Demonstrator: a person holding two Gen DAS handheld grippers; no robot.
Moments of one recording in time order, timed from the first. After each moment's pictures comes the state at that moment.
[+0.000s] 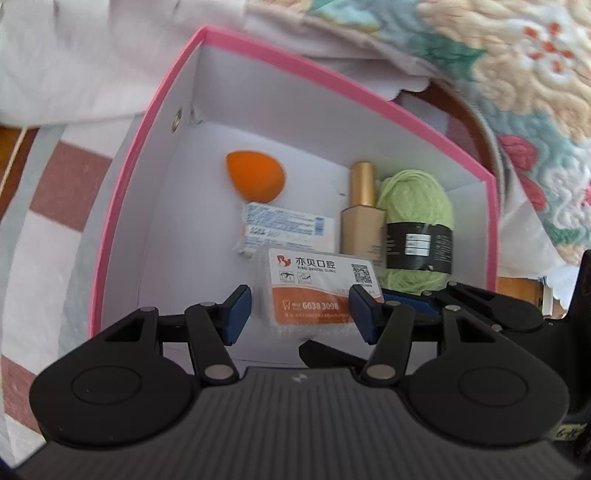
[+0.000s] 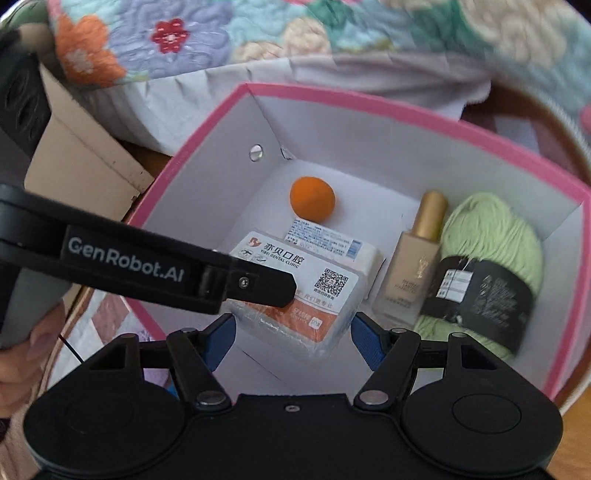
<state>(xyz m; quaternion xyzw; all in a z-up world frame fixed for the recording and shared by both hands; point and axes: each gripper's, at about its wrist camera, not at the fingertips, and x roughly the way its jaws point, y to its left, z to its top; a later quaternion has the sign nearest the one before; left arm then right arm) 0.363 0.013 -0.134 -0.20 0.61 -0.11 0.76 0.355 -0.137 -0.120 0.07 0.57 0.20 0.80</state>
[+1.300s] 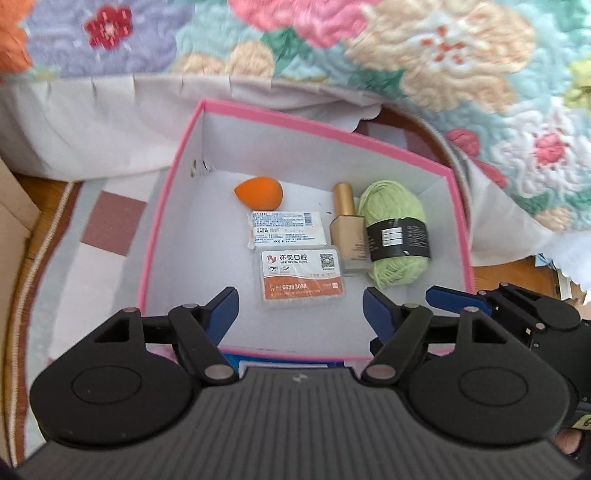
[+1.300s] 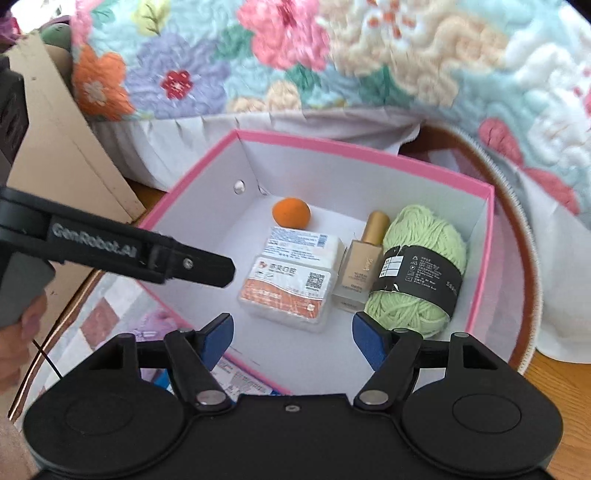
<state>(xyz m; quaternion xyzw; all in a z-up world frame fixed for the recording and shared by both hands) 0.295 0.005 -0.067 -0.12 0.52 -0.11 0.84 0.276 -0.146 -0.066 0.03 0.47 0.15 0.87</state>
